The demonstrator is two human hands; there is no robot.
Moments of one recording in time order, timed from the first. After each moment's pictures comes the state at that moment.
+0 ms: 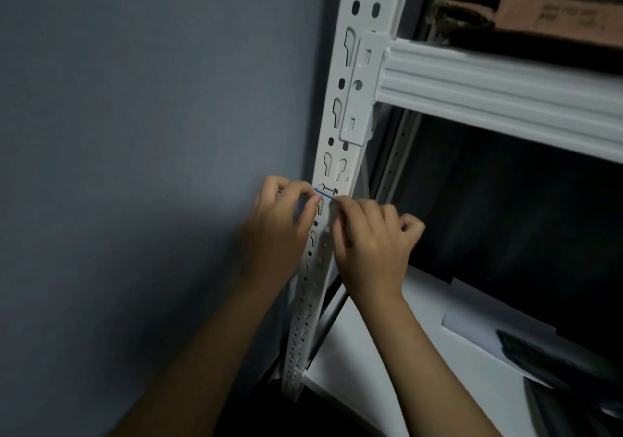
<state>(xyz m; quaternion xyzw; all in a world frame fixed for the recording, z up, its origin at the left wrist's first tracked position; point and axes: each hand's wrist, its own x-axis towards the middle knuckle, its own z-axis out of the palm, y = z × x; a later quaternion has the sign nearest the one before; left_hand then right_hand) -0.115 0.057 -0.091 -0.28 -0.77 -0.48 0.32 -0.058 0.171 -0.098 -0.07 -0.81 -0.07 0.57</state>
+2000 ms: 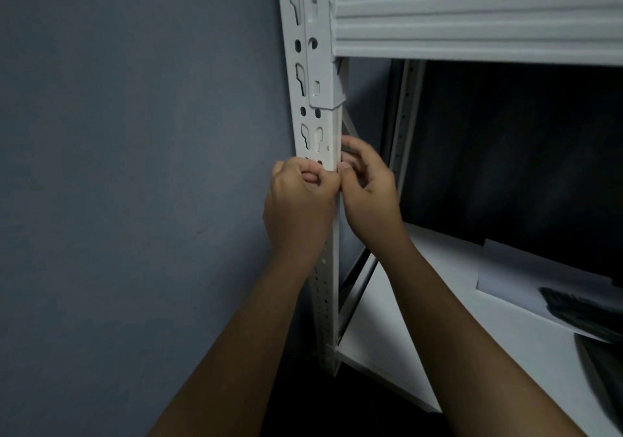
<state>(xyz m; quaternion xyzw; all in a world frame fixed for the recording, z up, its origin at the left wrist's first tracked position) -0.078 0.095 -0.058 -0.11 -0.82 -0.54 0.18 -0.062 0.179 -0.076 0.02 -0.68 0.65 0.34</state>
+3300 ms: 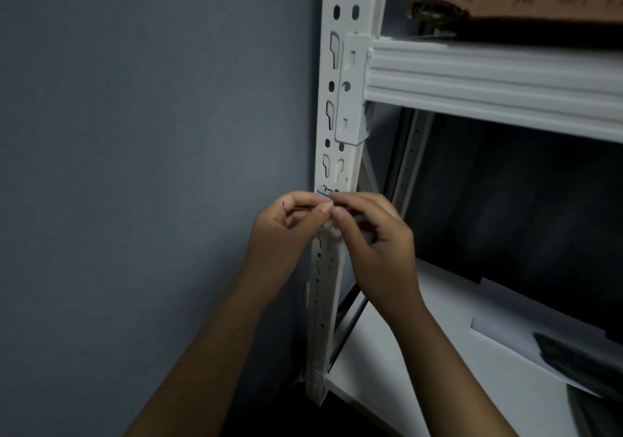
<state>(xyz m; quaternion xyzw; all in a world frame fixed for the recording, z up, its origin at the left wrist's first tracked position) -0.076 0.045 -0.056 -0.25 -0.64 -0.73 0.01 -0.030 0.163 -0.073 0.08 -0.77 0.47 0.42</state>
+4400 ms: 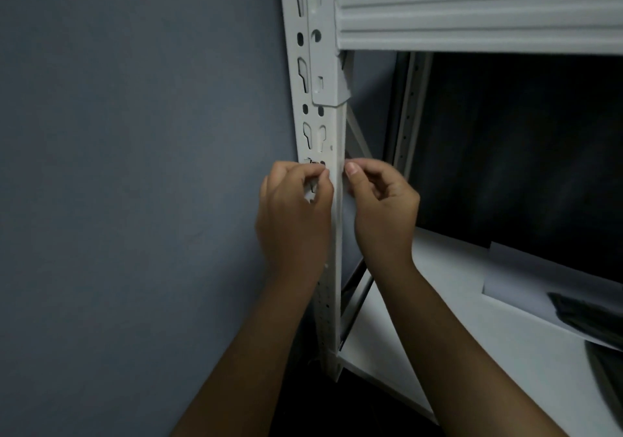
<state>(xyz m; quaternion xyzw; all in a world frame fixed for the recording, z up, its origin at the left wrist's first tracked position) -0.081 0.090 -0.081 -0.16 -0.79 -0.49 0.32 -0.057 0.171 -0.089 -0.08 -0.62 0.63 0.45</state>
